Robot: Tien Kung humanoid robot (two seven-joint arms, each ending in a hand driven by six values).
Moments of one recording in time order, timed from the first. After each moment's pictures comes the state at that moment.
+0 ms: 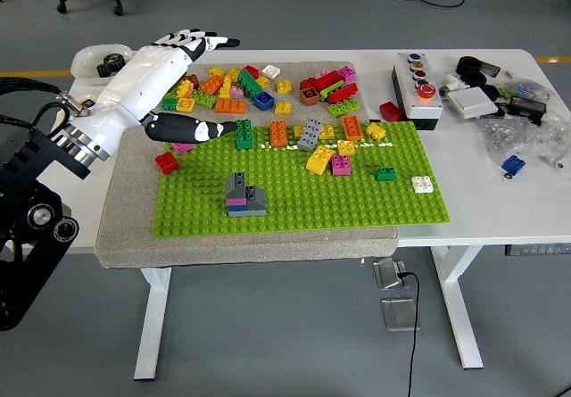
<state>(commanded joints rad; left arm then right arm) -0.46 0.32 -1.24 -1.56 2.04 -0.02 -0.18 0.12 -0.11 1.69 0.18 -1.97 0.05 -0.09</state>
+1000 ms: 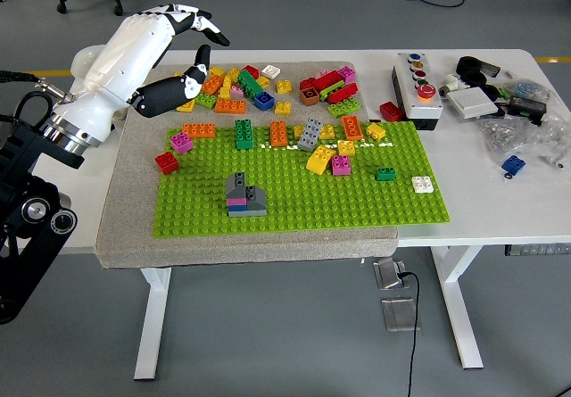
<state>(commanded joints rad) -0.47 0.33 -1.25 -1.58 1.97 0.09 -0.22 0.12 -0.10 1.67 0.18 -1.98 0.05 -0.10</state>
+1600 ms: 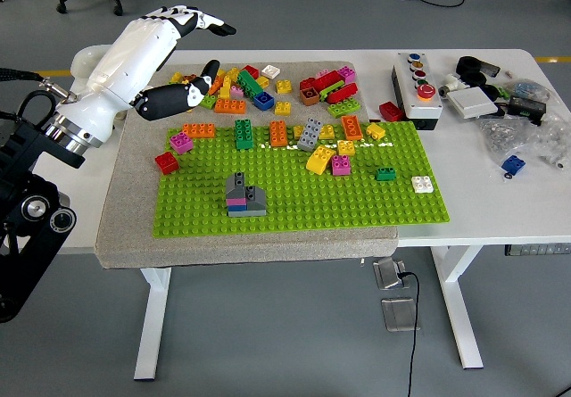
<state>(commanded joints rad) -0.48 0.32 -1.26 -1.57 1.99 0.06 -0.22 0.12 -0.10 1.68 0.18 -1.98 0.05 -0.10</state>
